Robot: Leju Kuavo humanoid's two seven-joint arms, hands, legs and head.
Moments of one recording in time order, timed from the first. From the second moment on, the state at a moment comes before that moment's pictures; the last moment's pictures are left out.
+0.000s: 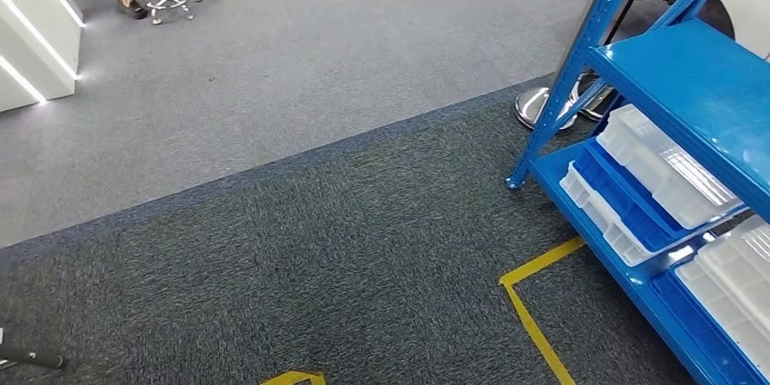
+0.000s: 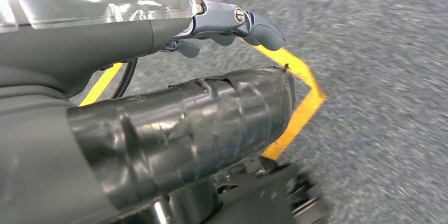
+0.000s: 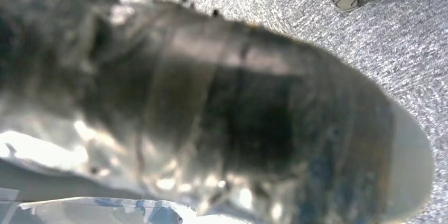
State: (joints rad) left arm -0.07 -0.23 1.02 -0.21 -1.35 0.39 -0.38; right arm -0.05 0.23 -1.12 -0.25 0.91 -0.41 -0.03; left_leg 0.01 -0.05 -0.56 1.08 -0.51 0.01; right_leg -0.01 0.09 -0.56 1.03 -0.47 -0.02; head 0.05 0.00
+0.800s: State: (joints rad) left arm -0.07 -0.23 1.03 -0.21 -1.34 0.38 -0.37; right arm -0.05 0.23 -1.12 -0.24 0.95 -0.41 -0.01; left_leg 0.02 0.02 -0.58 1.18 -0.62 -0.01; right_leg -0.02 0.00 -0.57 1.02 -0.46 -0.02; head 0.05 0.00
